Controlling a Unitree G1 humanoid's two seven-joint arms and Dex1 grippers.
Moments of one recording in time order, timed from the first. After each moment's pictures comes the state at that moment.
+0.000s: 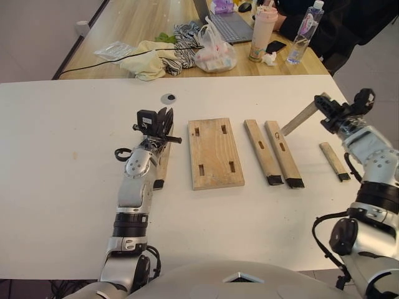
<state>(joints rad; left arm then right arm) -0.21 0.10 0.04 0.04 -0.18 0.13 -0.19 -0.44 -0.40 -0.51 0.22 0.75 0.79 0.28</state>
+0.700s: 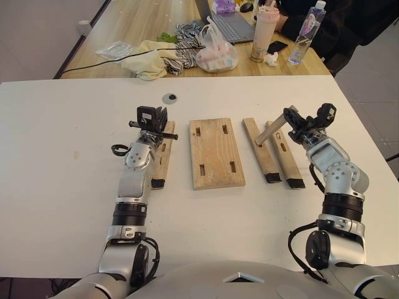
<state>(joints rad) -0.30 0.12 0.06 0.17 -0.12 0.13 -0.15 -0.38 -0.25 -0.38 0.17 0.66 0.62 0.26</state>
